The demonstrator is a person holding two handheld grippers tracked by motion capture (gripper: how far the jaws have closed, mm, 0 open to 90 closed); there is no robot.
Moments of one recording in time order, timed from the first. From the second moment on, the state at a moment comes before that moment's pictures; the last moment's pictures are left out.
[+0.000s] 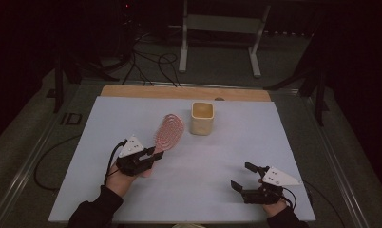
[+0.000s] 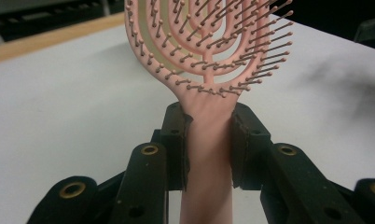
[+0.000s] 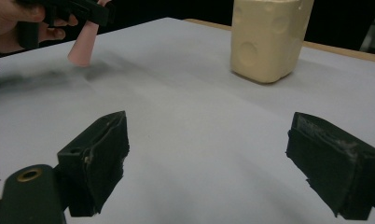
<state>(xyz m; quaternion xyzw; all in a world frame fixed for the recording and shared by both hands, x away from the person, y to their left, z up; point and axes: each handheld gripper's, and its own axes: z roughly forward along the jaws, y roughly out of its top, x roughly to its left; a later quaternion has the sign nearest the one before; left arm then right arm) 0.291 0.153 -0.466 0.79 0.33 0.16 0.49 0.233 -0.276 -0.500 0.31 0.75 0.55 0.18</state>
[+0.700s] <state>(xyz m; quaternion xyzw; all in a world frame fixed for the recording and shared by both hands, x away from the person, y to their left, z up) 0.285 0.159 -0.477 0.78 0.33 0.18 0.51 0.233 -0.271 -0.489 0.32 0.75 0.55 0.18</state>
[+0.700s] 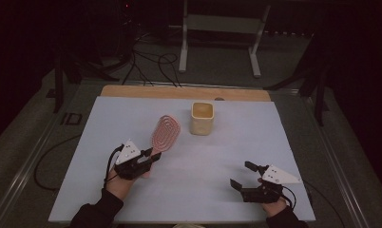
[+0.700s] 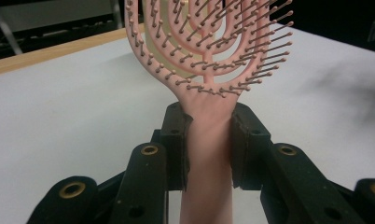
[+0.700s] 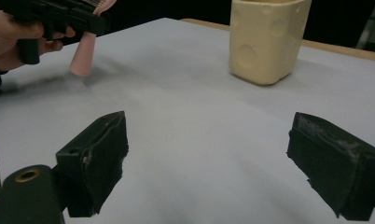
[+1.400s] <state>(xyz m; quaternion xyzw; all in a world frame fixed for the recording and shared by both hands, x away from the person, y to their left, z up) 0.281 0.156 -0.475 0.78 0.32 0.18 0.51 0.246 -0.242 -0.405 0.30 0.76 0.55 0.19</state>
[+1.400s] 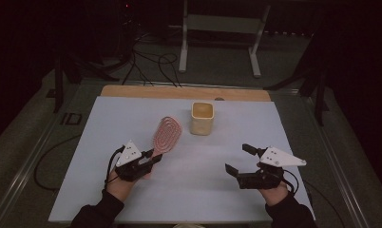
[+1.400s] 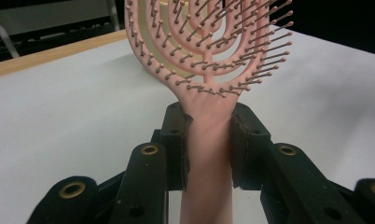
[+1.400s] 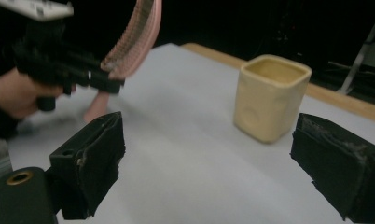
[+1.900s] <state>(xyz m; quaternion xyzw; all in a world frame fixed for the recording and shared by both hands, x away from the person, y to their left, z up) 0.280 0.153 -0.475 0.78 0.32 0.18 0.51 0.265 -0.202 -0.364 0.30 0.75 0.56 0.20</state>
